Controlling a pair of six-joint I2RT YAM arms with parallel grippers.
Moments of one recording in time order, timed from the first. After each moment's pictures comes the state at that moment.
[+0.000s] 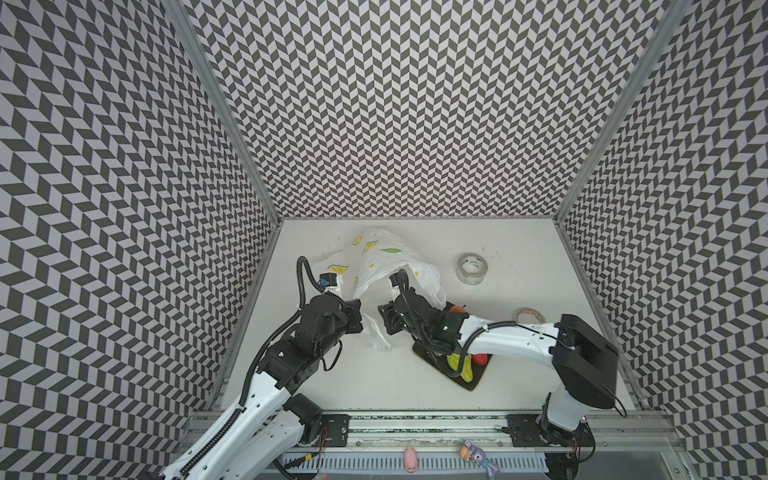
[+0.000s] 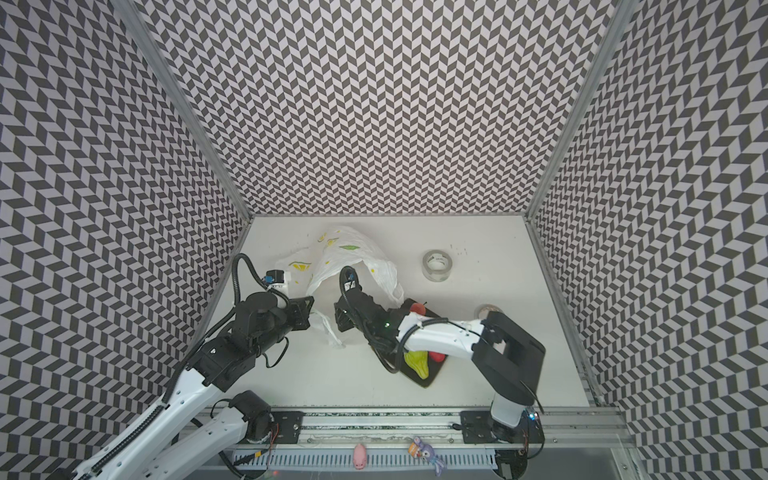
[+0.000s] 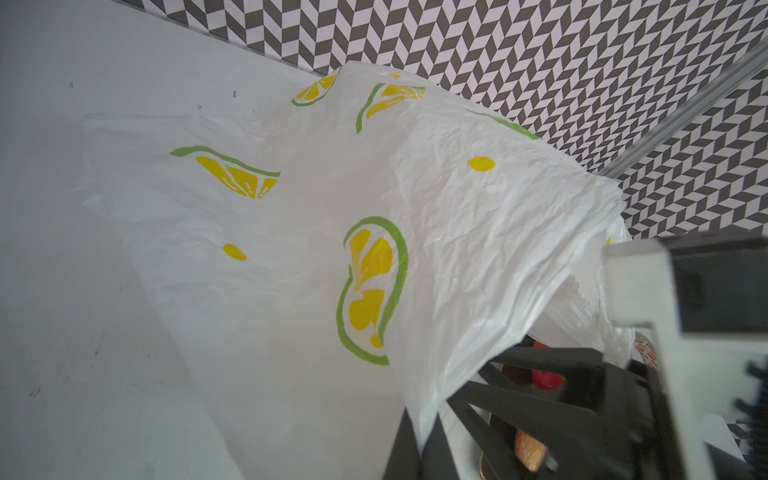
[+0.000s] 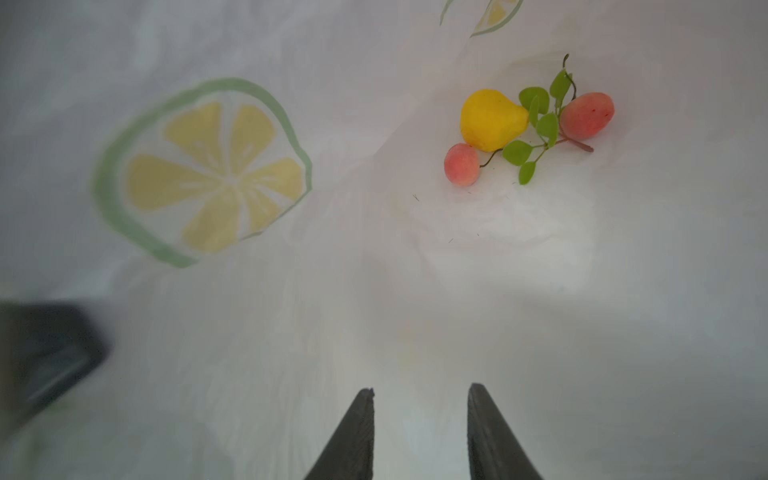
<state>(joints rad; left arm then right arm) -0.56 0.70 0.66 -0.45 -0.14 -0.56 1.06 1.79 1.16 0.04 0.25 0.54</state>
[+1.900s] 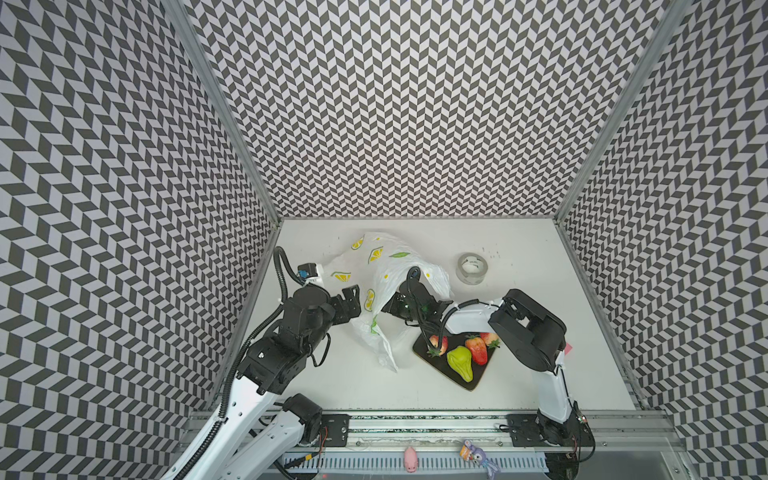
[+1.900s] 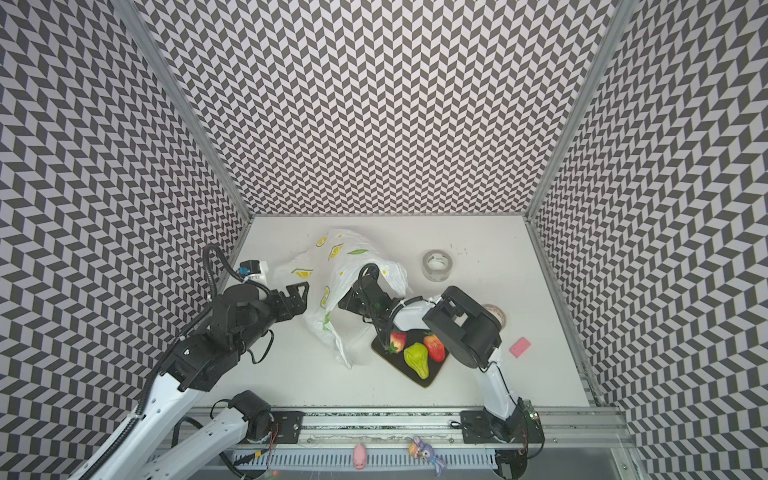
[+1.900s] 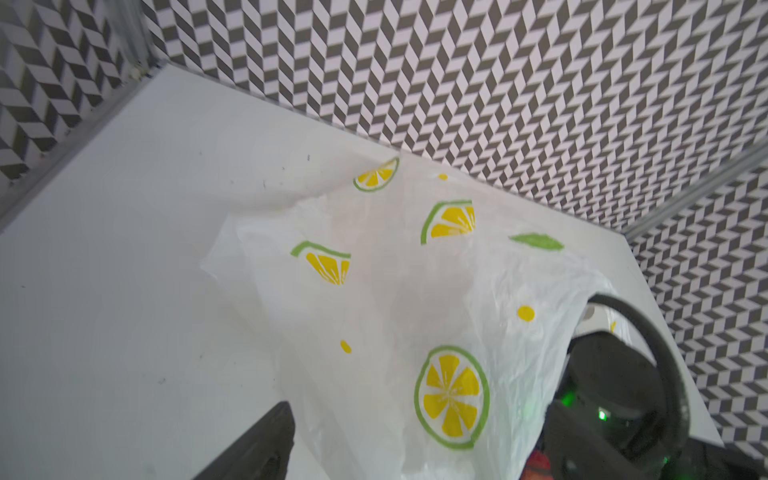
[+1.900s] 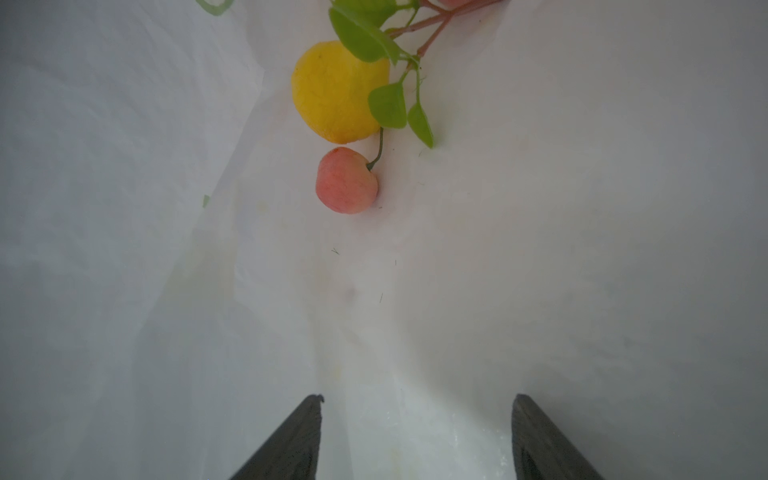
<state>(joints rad) -0.48 0.74 0.89 -0.62 -0.26 -0.58 0.88 2.06 1.14 0.35 -0.03 1.11</state>
